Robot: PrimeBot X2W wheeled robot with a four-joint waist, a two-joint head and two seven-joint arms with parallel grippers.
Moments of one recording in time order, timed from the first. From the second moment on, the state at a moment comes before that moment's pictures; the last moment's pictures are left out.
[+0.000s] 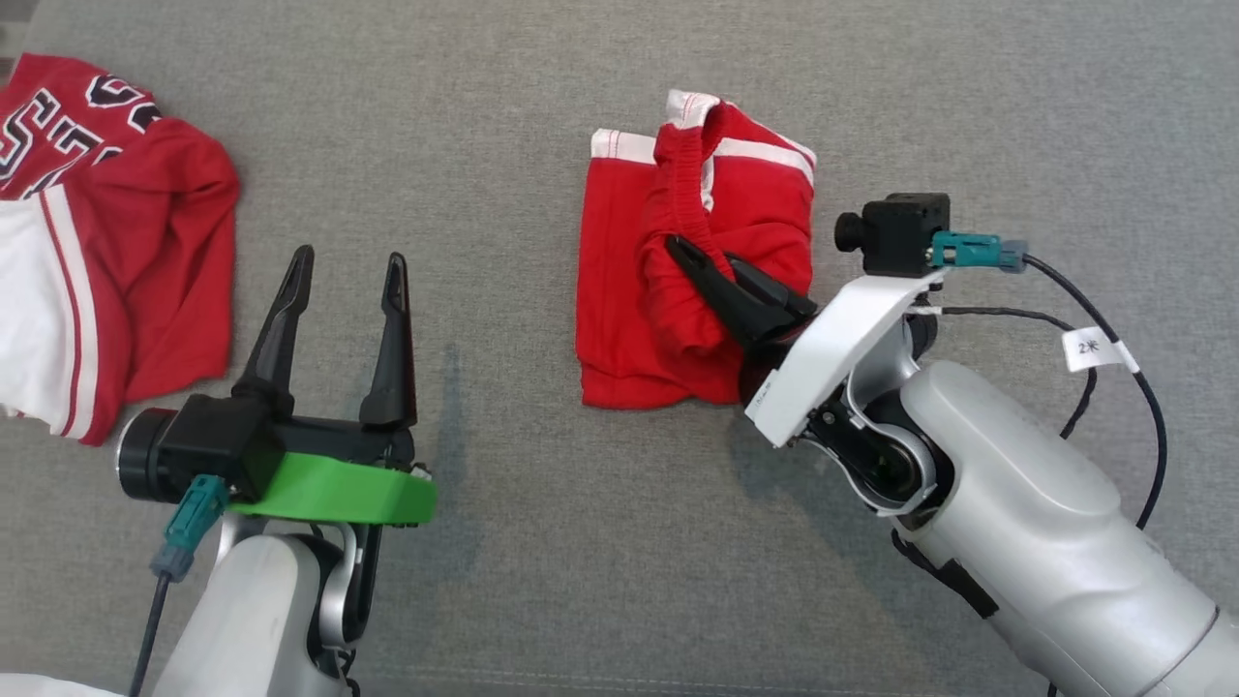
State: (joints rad) left arm -0.30 0.22 -0.31 0.06 -0.37 0.07 -0.26; right arm -0.68 -0.25 0.69 0.26 1.02 0.13 0.01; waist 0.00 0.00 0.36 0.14
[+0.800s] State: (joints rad) left arm -0.30 0.20 -0.25 0.07 -0.33 0.05 -0.26; right arm -0.67 -0.29 0.54 0.29 0.69 0.13 -0.26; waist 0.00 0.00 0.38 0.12
